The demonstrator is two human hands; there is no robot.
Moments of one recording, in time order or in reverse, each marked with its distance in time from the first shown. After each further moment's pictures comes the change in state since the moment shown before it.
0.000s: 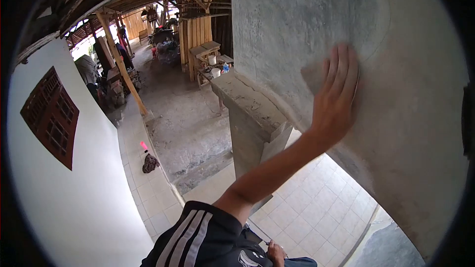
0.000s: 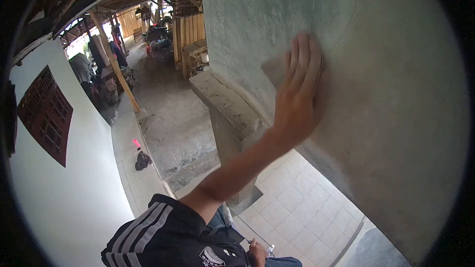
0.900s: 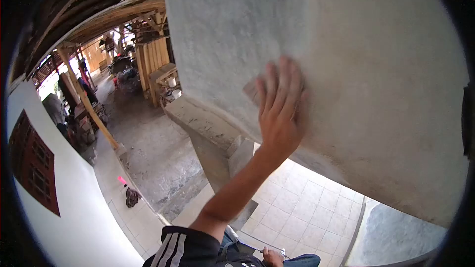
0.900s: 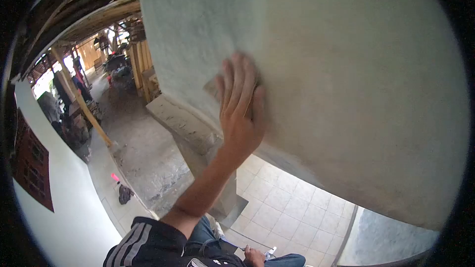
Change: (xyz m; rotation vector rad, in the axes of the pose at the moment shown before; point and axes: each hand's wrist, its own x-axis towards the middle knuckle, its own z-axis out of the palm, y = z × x) left_hand -0.021 0.008 -0.001 0.008 -0.080 -0.106; right_hand -0.052 -0.023 -0.029 0.119 0.227 -0.259
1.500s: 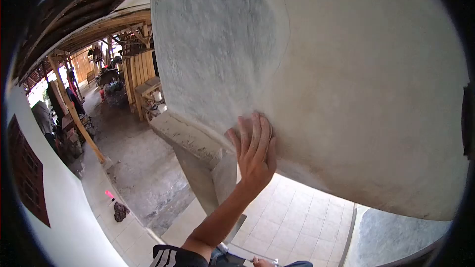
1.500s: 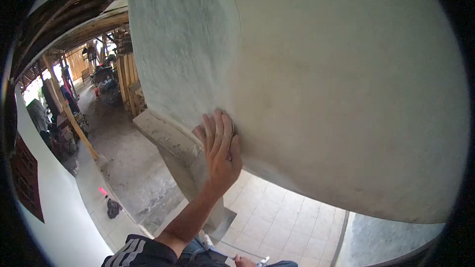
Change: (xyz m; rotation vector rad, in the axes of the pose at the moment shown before) left_hand -0.069 -0.016 0.009 0.159 -0.107 -0.047; right_hand 0.041 0.031 0.040 0.172 0.014 0.208
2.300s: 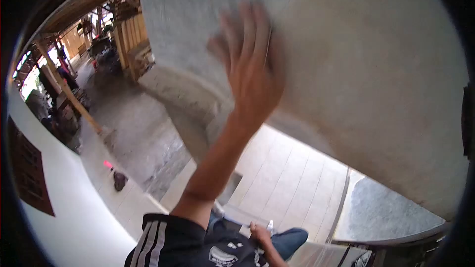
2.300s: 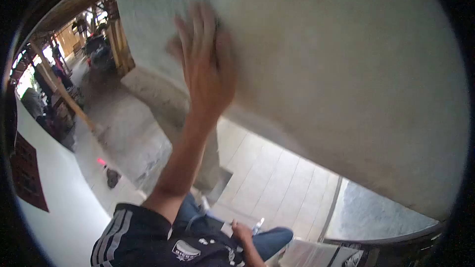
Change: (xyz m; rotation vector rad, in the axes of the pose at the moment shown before) left_hand 0.078 0.019 -0.019 -0.049 0.115 -0.028; right_hand -0.036 -0.037 -0.043 -0.439 -0.213 -0.129
